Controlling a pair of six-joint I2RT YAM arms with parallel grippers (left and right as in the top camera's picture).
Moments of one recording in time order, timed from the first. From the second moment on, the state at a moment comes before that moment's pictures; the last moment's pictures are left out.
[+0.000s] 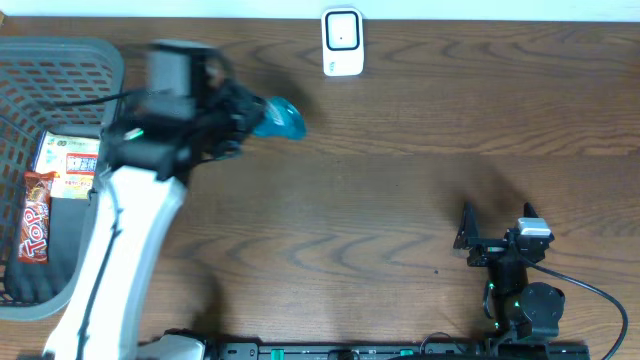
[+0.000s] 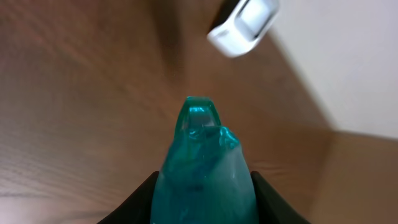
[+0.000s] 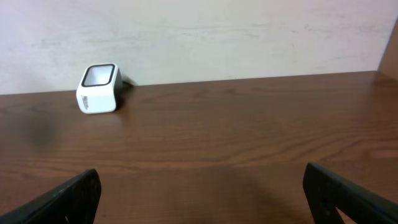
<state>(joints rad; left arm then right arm) -0.24 1.45 1.49 -0.93 0.21 -0.96 -0.02 0.01 0.01 -0.07 -0.03 0.07</state>
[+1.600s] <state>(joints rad) -0.51 1.79 1.63 -0.98 -0.01 -0.77 -0.02 0.01 0.01 -0.07 -0.03 0.07</state>
